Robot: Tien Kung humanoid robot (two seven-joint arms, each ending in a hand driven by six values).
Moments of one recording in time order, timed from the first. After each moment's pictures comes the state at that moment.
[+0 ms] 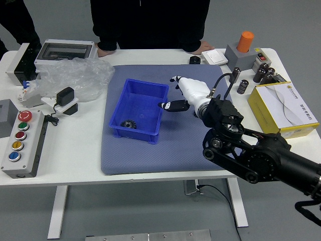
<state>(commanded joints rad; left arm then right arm) -0.14 0.06 -1.60 -0.18 1.89 -0.34 0.26 0.77 -0.22 0.51 1.25 -1.77 -0.19 -0.65</state>
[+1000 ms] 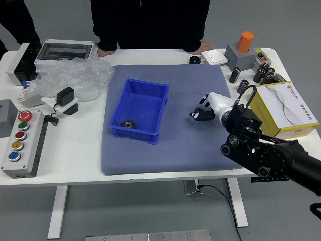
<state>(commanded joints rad) -0.14 0.06 -1.60 -0.18 1.90 -0.34 0.26 0.75 -0.26 0.48 1.09 -1.60 -0.20 -0.63</state>
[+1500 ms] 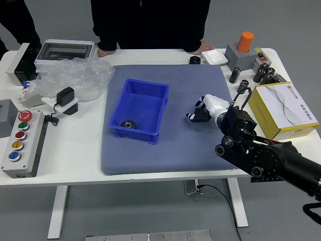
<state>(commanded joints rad) -0.14 0.06 -1.60 -0.18 1.90 -0.34 0.26 0.75 -0.22 0.48 1.04 -1.59 -0.21 -0.61</state>
